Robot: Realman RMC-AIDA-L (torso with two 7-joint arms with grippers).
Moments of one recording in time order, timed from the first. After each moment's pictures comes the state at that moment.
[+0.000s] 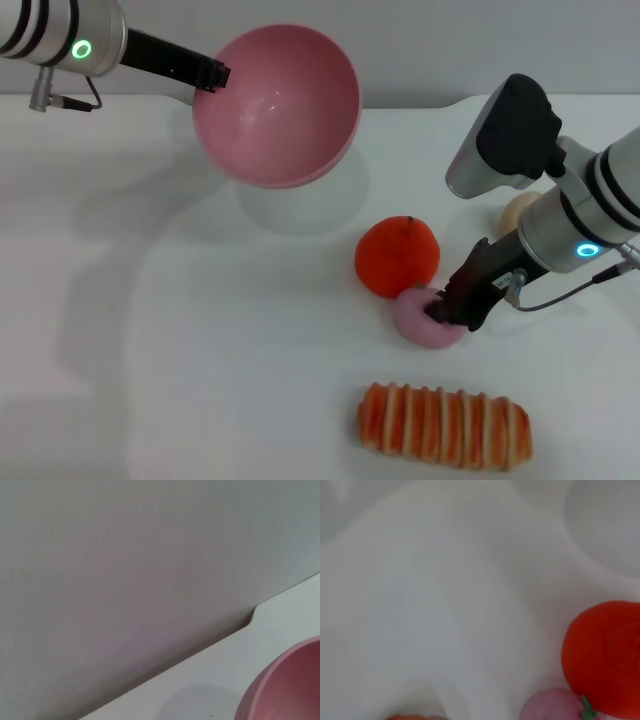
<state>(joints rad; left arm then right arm) -0.81 -2.03 1.08 1.06 2.48 1.16 -2.47 0.70 2.07 -1.47 -1.03 -2.43 -1.36 2.28</state>
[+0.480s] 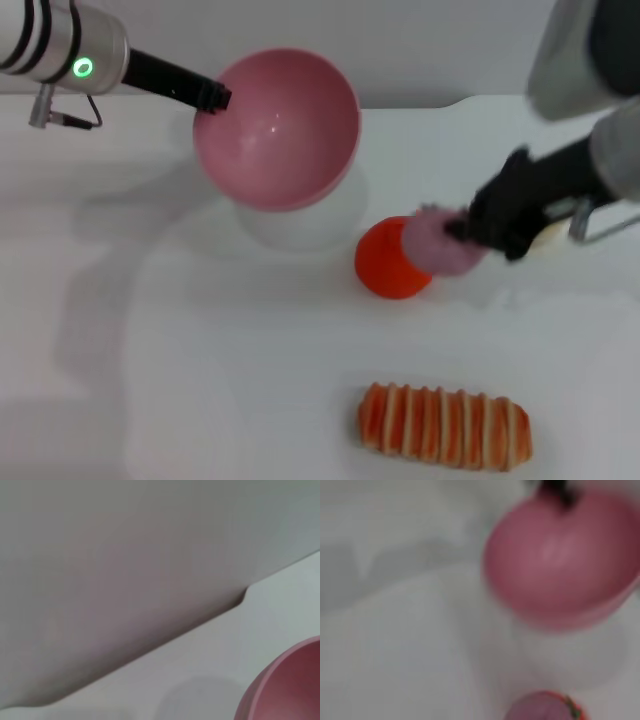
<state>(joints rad) -0.80 -2.03 1.09 1.05 2.48 1.18 -2.47 0.55 2.07 -1.37 -1.64 -2.42 -1.61 2.29</state>
